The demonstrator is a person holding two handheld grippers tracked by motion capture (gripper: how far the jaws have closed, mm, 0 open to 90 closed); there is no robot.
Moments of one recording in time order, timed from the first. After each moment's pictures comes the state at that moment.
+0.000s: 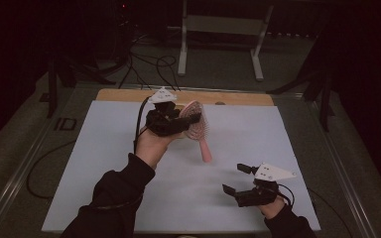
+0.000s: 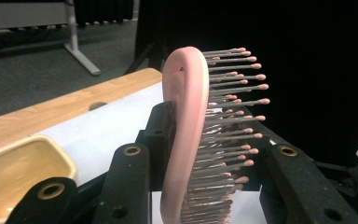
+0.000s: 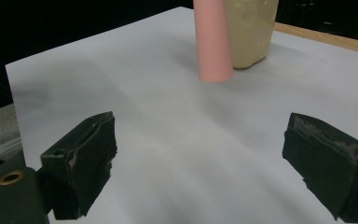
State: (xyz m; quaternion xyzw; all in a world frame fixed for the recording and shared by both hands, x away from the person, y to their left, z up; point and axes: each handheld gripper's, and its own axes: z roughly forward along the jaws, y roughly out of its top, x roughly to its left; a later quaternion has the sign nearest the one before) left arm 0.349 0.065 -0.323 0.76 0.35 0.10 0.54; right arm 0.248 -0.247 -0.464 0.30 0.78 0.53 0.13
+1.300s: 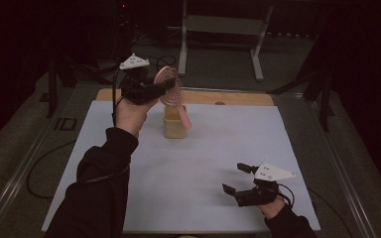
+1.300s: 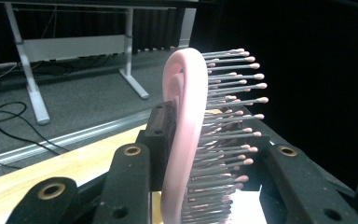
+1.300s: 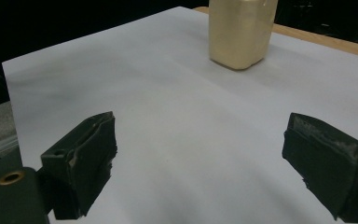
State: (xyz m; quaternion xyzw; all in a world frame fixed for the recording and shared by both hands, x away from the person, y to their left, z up) left arm 0.399 0.116 -0.282 0.72 0.40 0.18 0.55; right arm 0.249 -0.246 -0.463 0.29 0.78 0.53 0.14
